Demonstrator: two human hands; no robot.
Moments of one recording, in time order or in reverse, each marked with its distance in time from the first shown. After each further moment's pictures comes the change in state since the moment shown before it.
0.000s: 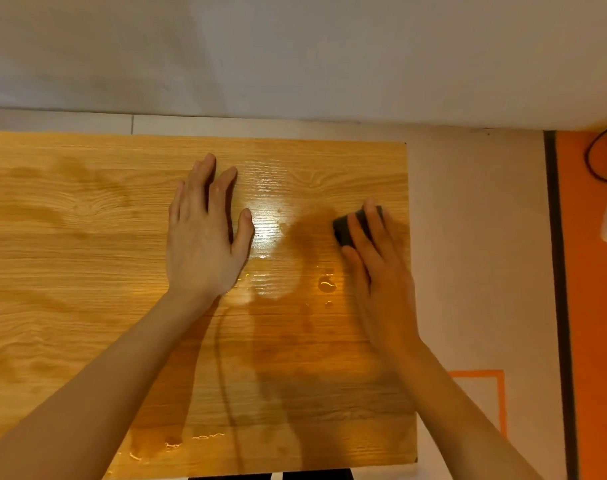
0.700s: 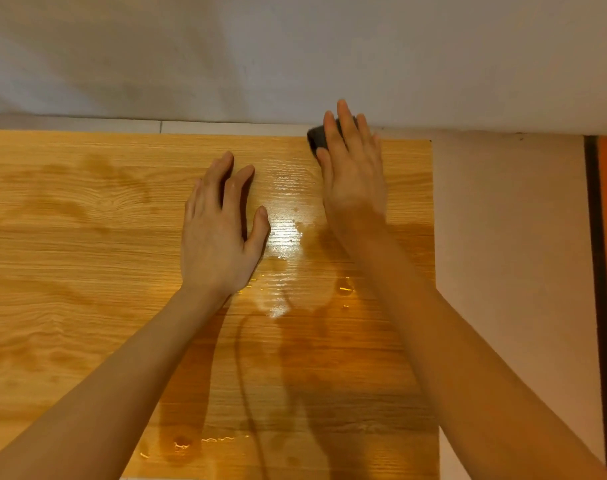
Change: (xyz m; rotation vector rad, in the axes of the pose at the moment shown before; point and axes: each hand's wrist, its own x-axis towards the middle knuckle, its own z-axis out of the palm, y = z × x) left_hand 0.005 -0.005 -0.002 -0.008 0.007 -0.004; right_hand 0.126 -0.029 0.044 -0.139 0.032 -0.028
